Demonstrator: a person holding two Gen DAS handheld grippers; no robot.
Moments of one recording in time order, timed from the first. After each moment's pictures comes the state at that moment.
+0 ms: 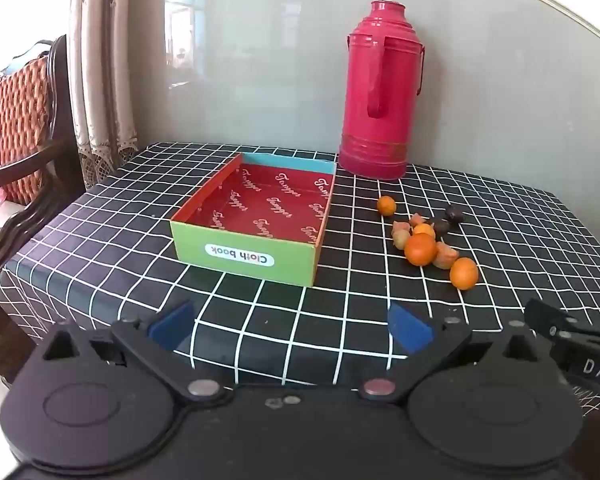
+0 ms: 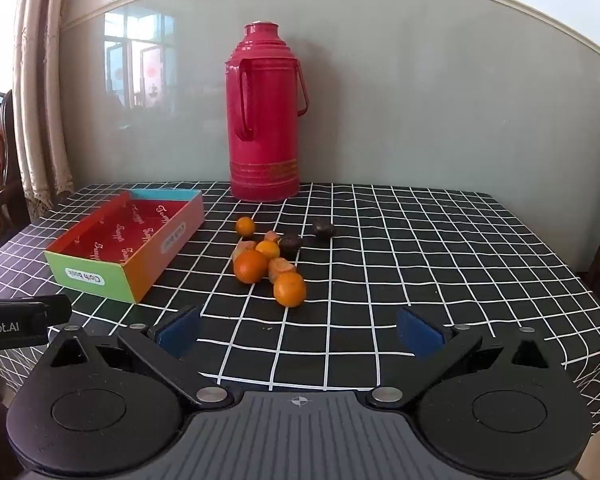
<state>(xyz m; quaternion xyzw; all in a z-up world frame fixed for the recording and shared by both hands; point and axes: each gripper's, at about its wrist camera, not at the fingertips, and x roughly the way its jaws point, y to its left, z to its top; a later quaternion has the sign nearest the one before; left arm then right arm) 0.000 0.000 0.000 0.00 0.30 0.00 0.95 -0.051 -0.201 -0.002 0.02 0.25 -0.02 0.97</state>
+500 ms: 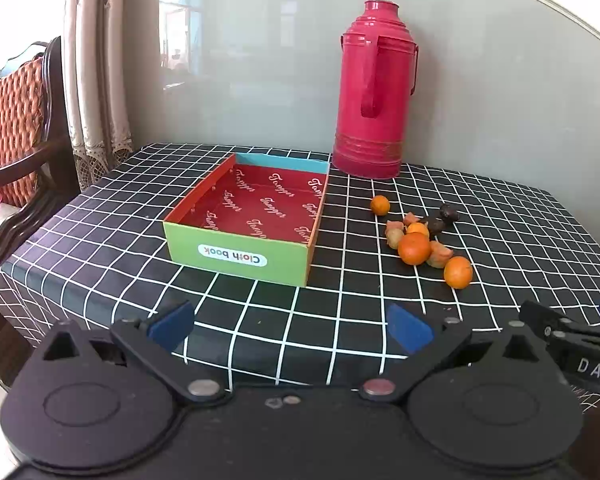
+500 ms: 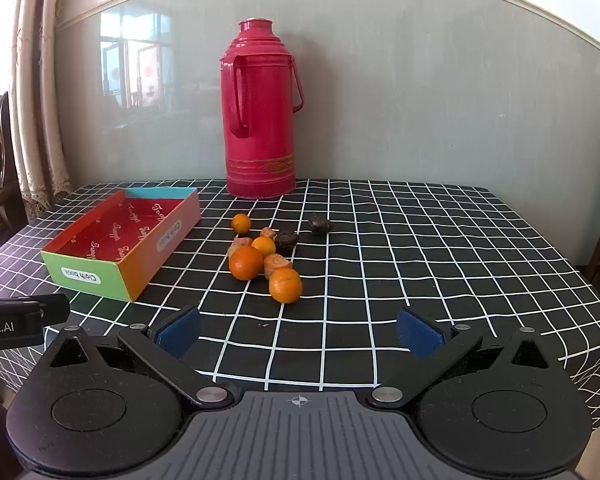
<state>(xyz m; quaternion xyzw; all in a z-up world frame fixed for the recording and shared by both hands) -0.001 -0.002 0.001 0.00 0.30 -0.01 0.95 -0.050 -0.205 -0.004 0.03 0.25 -0.02 0.97</state>
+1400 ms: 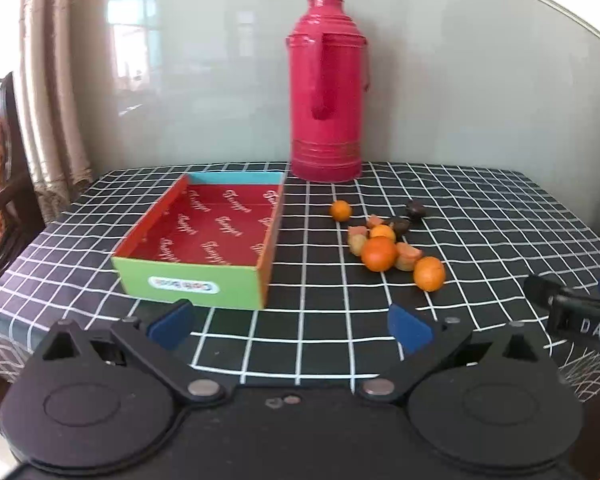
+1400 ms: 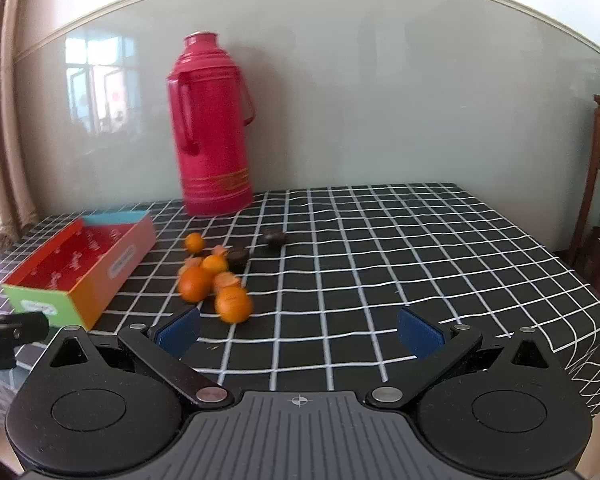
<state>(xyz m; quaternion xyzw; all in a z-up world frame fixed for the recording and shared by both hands) 0.021 -0.036 -0.003 0.03 0.27 -0.07 0.96 -0.037 -0.252 -0.018 0.07 0.22 -0.08 0.97</state>
